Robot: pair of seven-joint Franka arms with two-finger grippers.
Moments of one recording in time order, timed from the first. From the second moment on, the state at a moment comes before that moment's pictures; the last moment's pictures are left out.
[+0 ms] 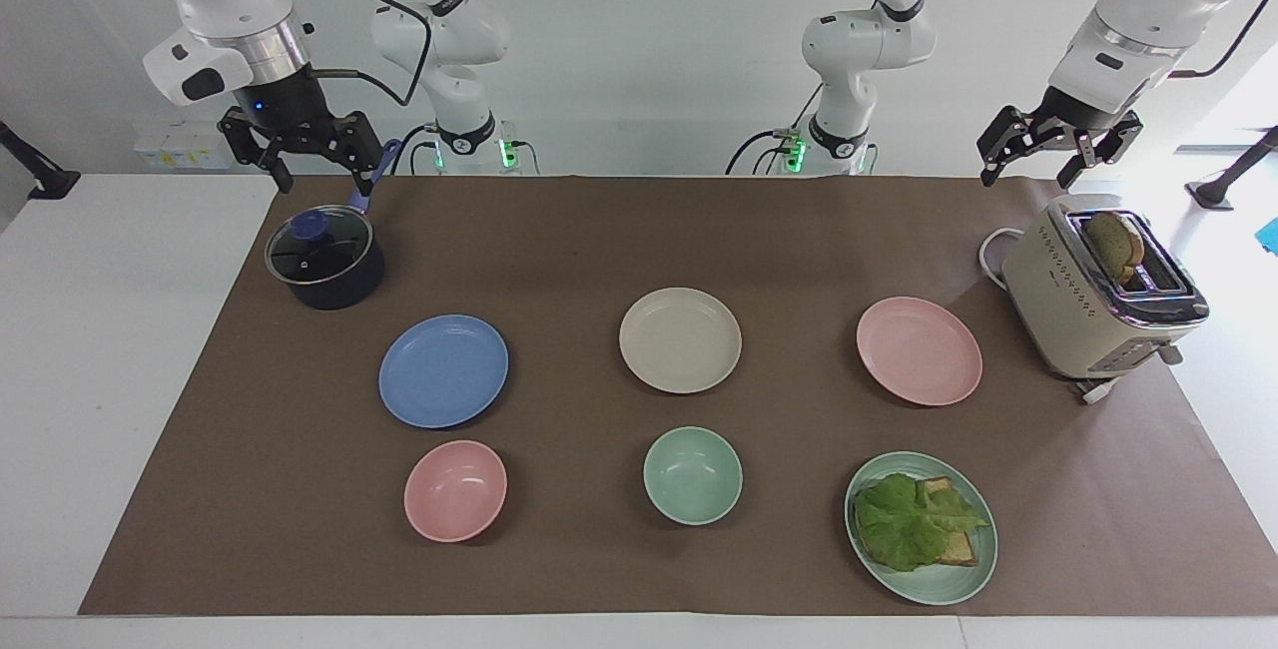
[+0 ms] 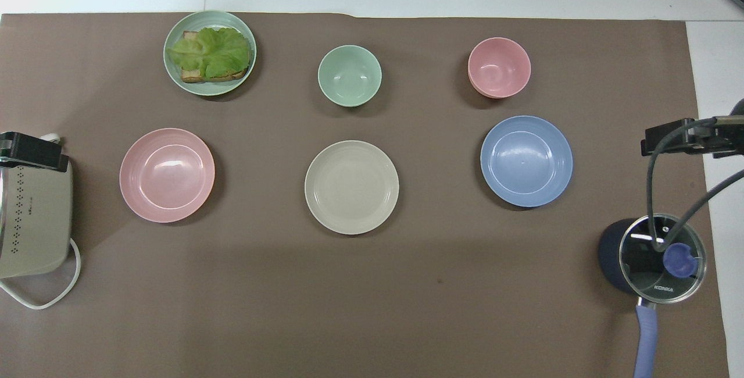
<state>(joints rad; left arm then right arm) 0.05 -0.03 -0.09 -1.53 0.00 1.47 0.06 -0.02 -0.02 0.03 -1.54 -0.03 1.54 0.06</state>
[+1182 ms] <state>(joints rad) 0.05 -0.03 -0.09 -1.53 0.00 1.47 0.06 -0.02 -0.02 0.02 -1.54 -0.03 1.53 0.06</state>
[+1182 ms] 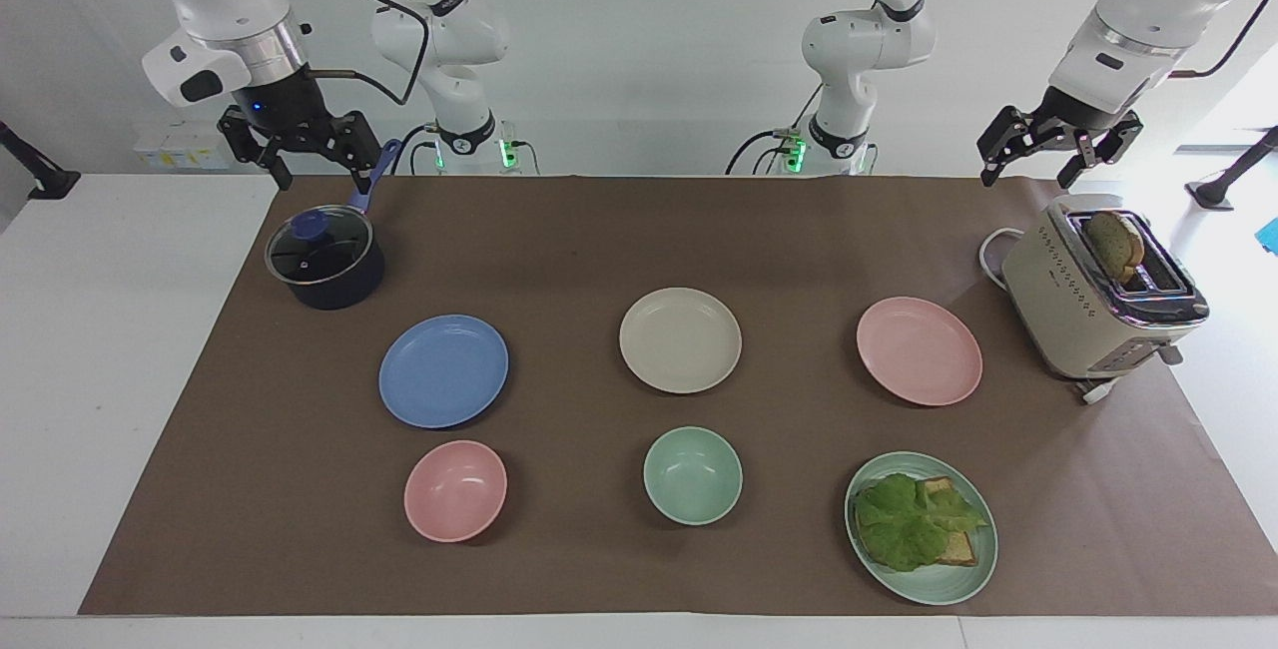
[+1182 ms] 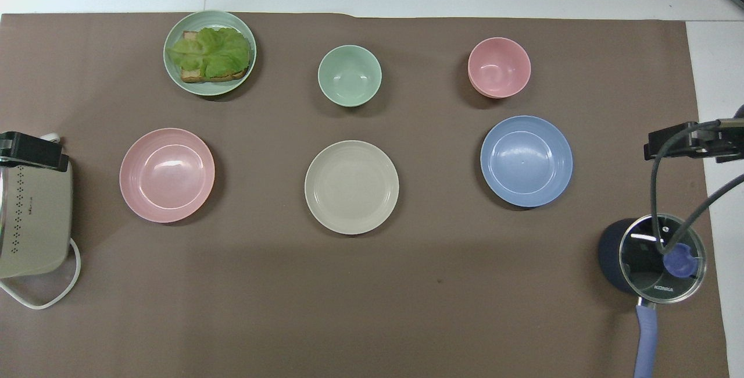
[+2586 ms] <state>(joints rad) 0.15 0.12 -0.08 -2.10 0.00 2.10 0.06 -0.02 -0.02 0.02 -1.54 -0.03 1.53 0.06</state>
